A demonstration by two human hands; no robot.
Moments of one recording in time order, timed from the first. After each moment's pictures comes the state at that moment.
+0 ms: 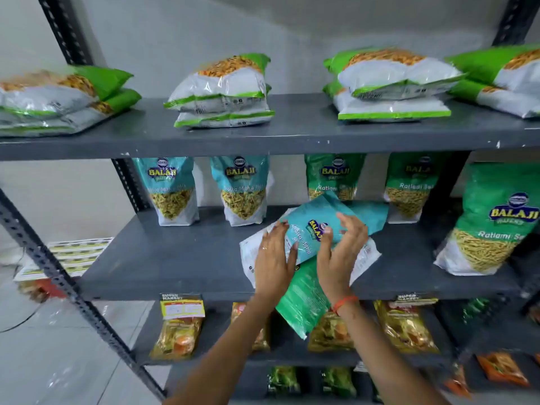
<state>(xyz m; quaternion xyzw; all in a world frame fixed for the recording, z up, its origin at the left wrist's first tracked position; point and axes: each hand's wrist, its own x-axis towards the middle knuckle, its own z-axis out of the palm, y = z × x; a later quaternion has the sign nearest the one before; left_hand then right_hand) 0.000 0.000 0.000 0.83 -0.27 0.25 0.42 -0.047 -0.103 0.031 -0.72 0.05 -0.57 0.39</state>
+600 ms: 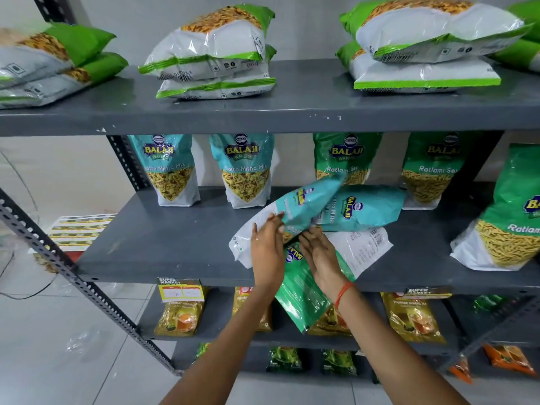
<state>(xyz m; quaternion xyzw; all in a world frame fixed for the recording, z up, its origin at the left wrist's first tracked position) 0.020 -0.006 -0.018 0.82 -0.15 0.23 0.50 0.013 -0.114 -0.040 -0.48 0.19 -0.11 0.85</state>
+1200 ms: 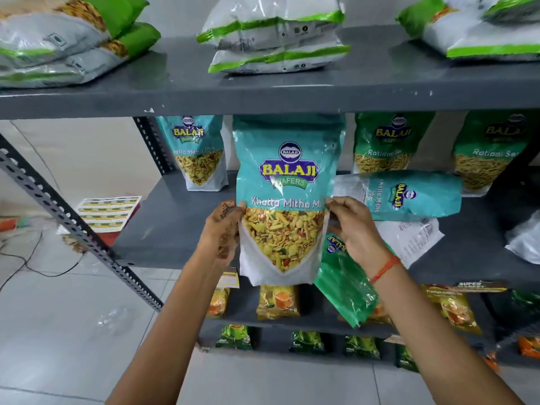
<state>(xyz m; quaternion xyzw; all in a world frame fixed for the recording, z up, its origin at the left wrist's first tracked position) 0.046 0.147 0.053 0.62 0.04 -0.09 0.78 0.015 -0.072 0.038 -0.62 0.17 -0.10 0.76</state>
